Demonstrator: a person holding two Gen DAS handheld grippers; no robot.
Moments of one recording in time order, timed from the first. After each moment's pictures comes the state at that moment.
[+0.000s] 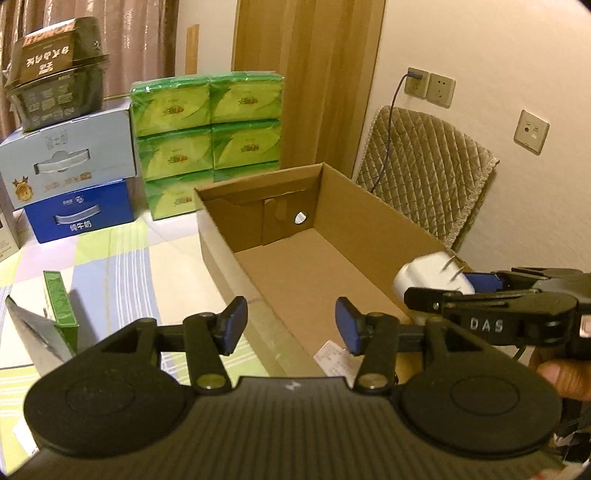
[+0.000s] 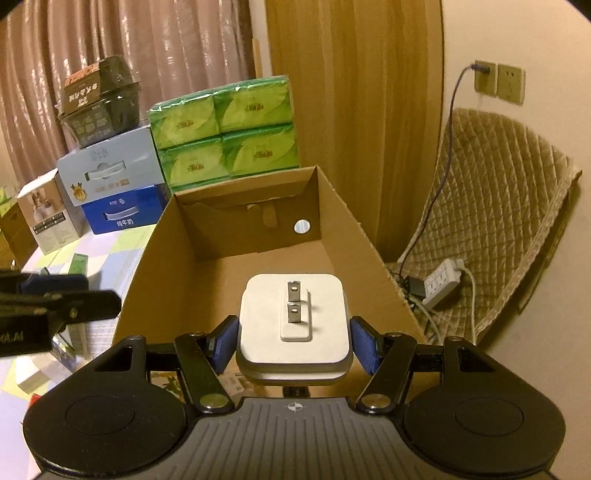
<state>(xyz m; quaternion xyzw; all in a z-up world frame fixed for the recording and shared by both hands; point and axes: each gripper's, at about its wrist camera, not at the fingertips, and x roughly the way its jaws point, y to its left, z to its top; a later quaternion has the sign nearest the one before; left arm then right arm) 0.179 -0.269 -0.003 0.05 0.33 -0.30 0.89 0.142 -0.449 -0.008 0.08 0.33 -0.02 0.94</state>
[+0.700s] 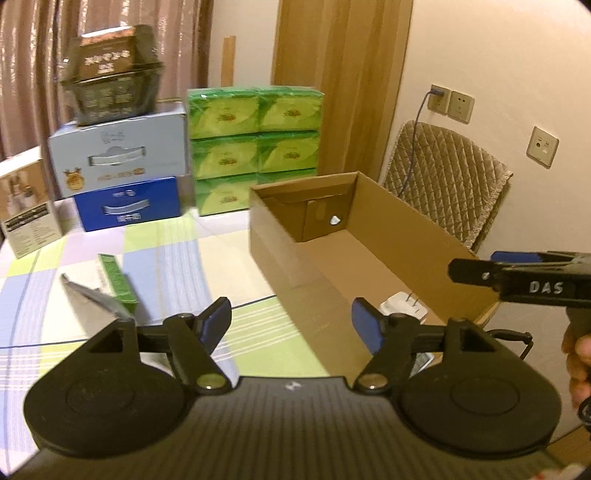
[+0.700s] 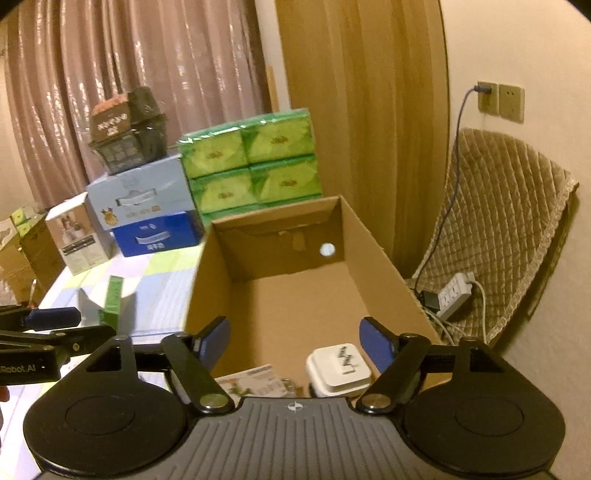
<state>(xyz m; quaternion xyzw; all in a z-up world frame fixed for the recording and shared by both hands) 0.148 -0.200 0.016 0.04 0.32 -0.26 0.91 0.103 -0.412 0.034 0.08 0.29 0.00 0.95</state>
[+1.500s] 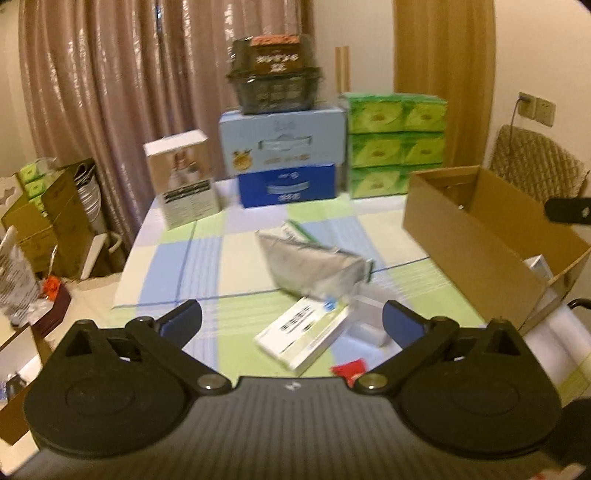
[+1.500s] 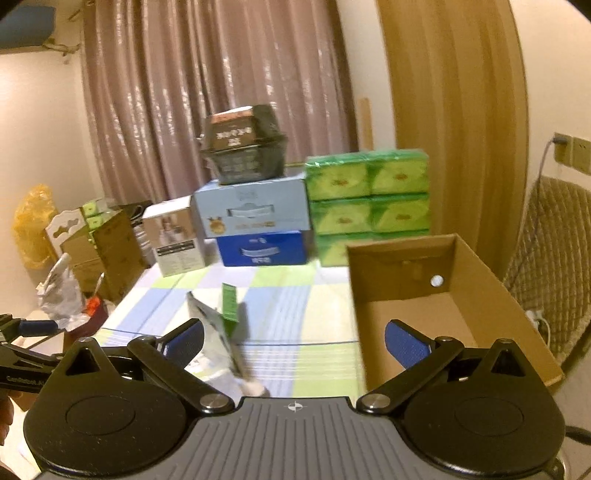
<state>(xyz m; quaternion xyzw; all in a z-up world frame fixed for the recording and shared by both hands) 0.096 -0.013 0.025 0.07 0.31 -0.12 0.94 0.073 -0.284 0.061 0.05 0.24 0.10 0.96</state>
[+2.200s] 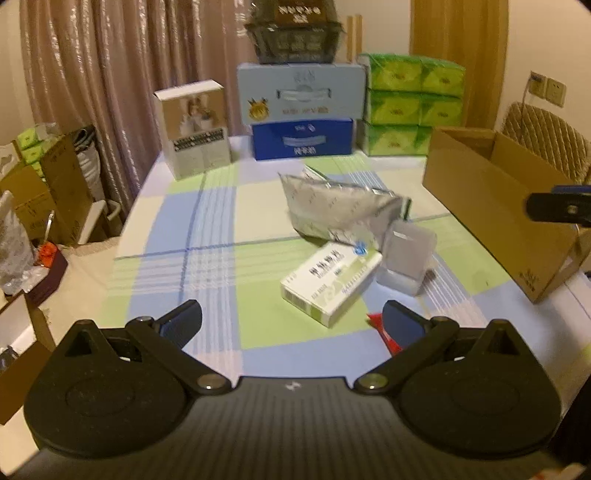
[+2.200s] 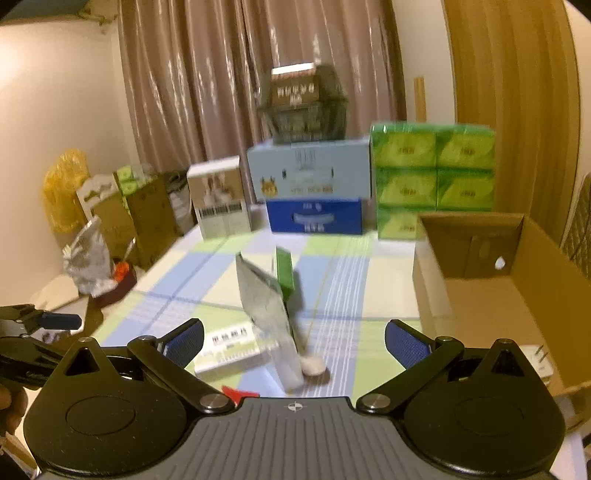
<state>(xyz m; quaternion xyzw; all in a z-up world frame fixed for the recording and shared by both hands) 0.102 0.023 -0.036 0.06 0.35 -0.12 0.93 0.093 -0.222 0.000 0.02 0.28 0.16 0.95</state>
